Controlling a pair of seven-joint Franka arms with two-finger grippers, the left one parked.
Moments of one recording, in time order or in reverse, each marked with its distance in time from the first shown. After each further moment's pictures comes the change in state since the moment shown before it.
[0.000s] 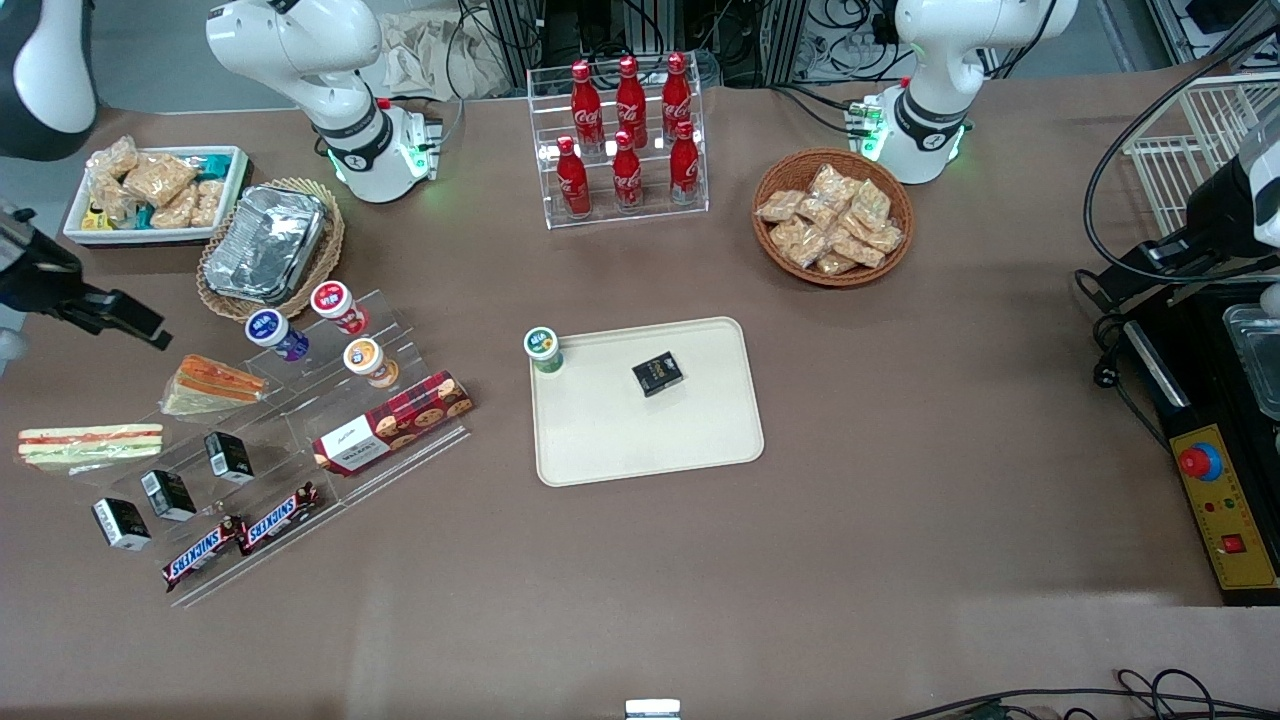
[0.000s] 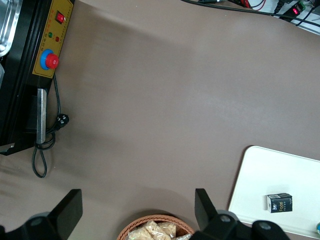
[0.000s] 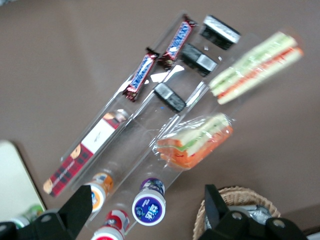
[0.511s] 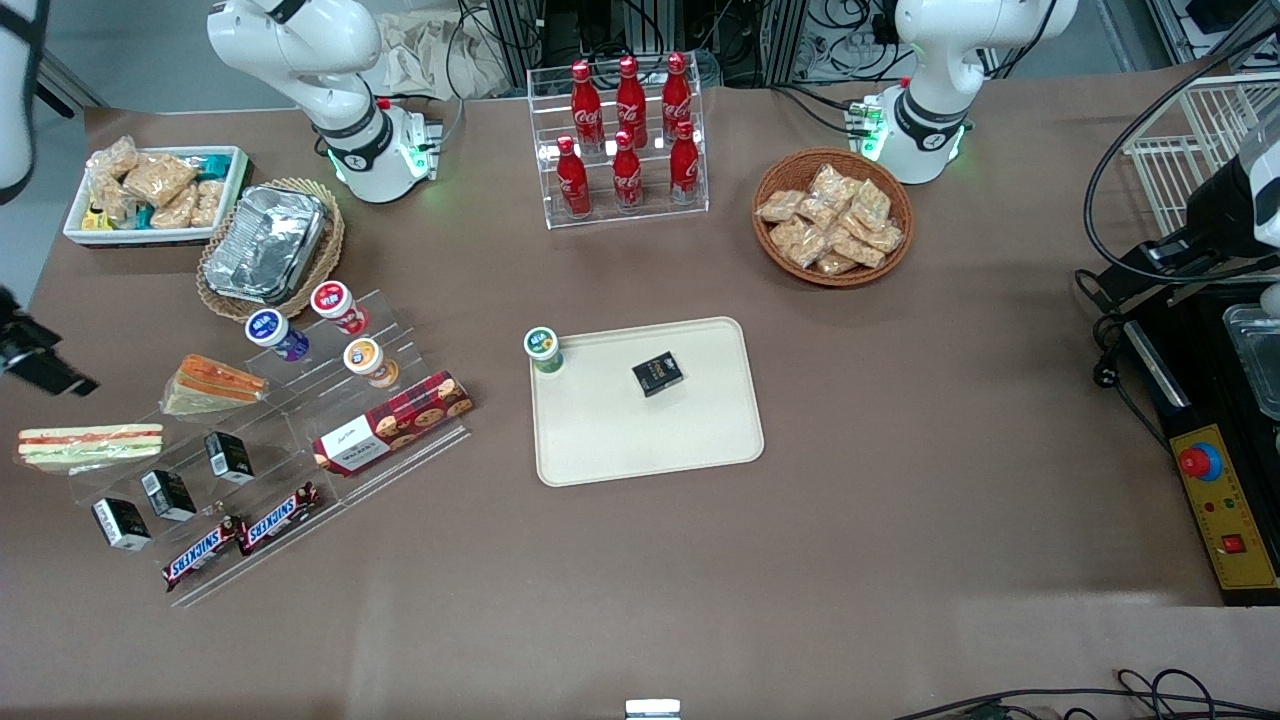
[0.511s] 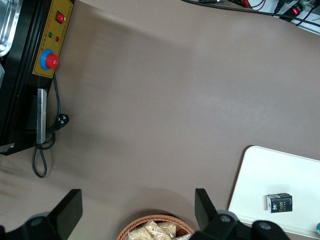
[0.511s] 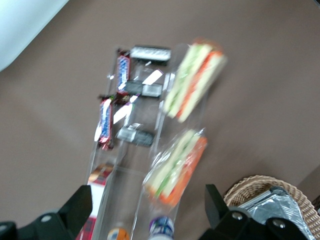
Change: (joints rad) arm -0.139 0.170 -0.005 0.157 0.002 0.015 0.305
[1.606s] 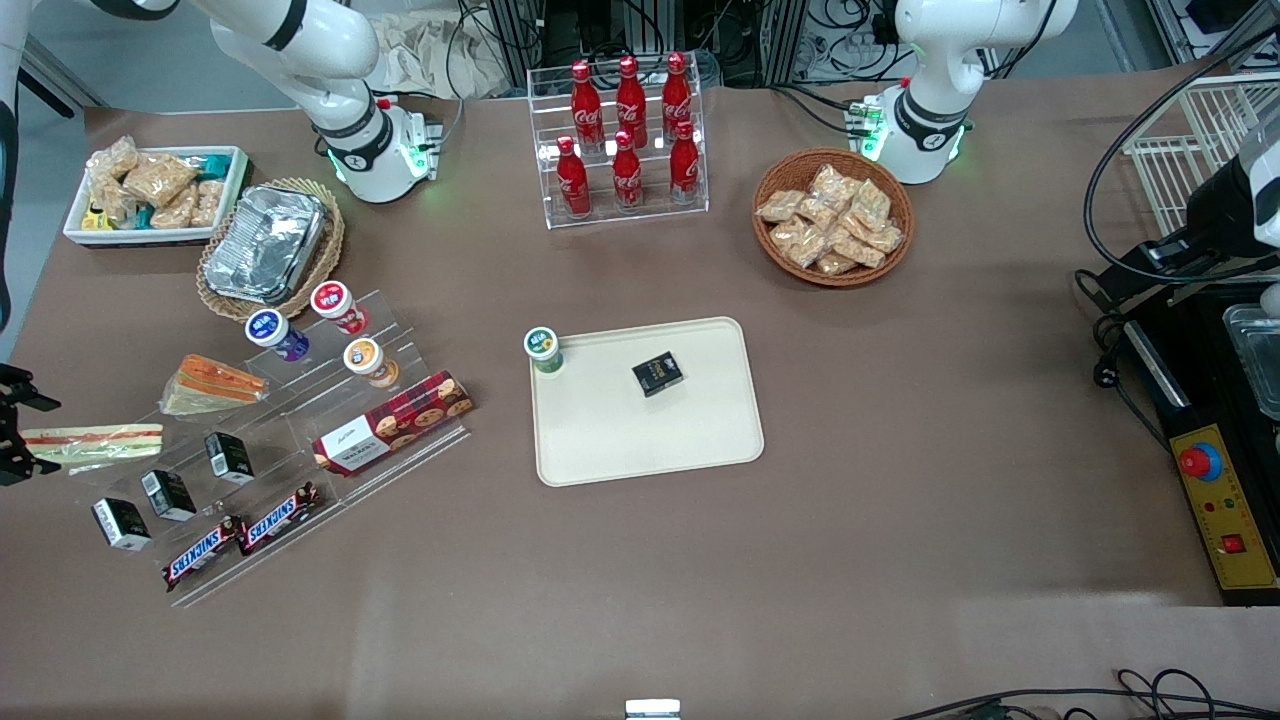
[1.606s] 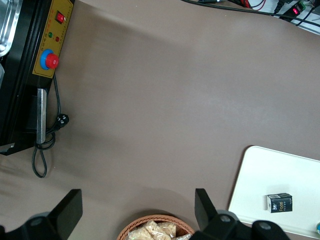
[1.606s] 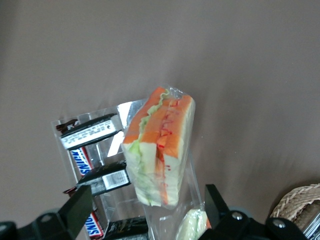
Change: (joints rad) arm -0.134 0.352 -0.003 0.151 0.077 0.133 0.260
